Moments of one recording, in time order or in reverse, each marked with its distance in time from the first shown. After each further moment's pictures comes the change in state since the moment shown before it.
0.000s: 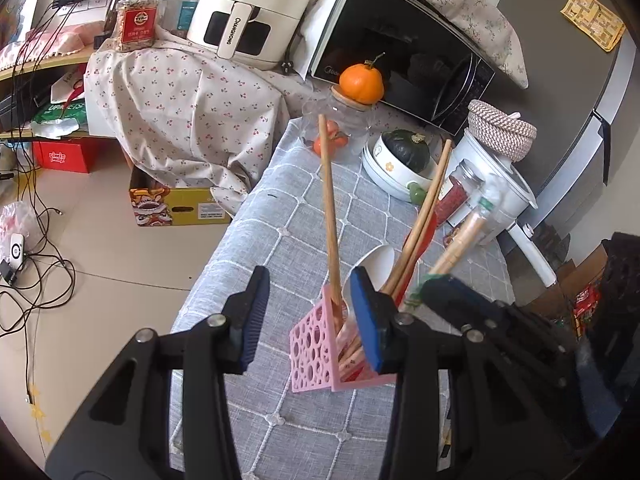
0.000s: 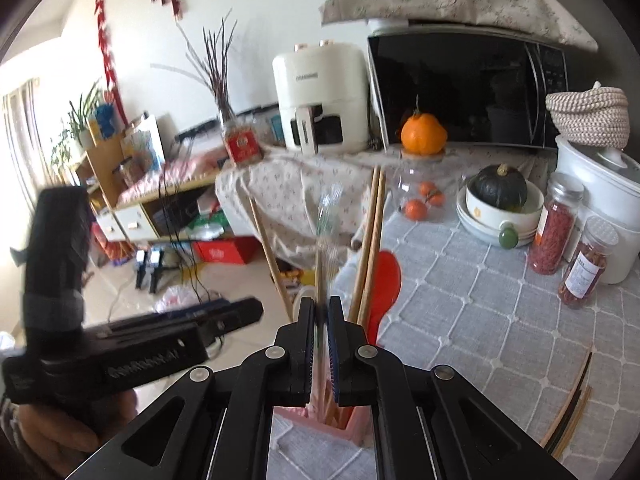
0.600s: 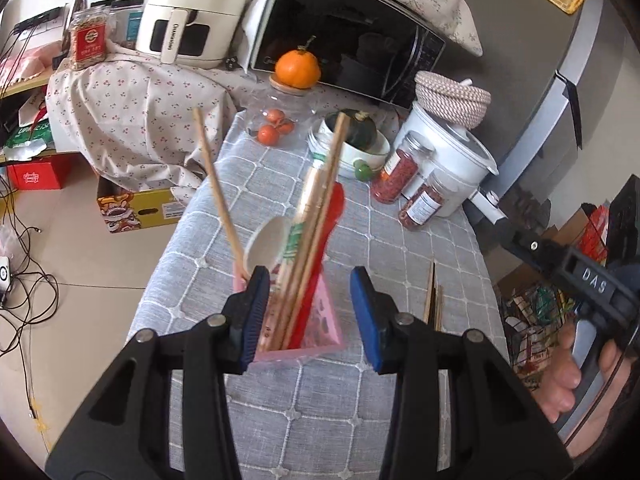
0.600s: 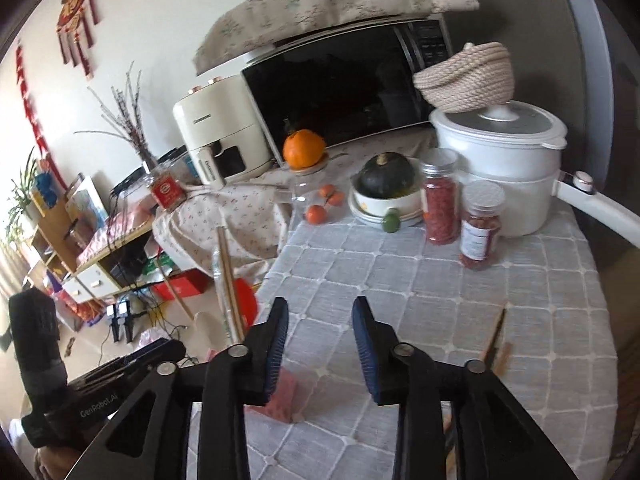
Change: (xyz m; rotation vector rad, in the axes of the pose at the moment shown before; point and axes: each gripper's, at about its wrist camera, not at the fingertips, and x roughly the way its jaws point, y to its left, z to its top) left arm -0.009 -0.061 -0.013 0.119 0.052 -0.077; right arm -0.089 -0.105 0.010 0.303 -0.022 -0.155
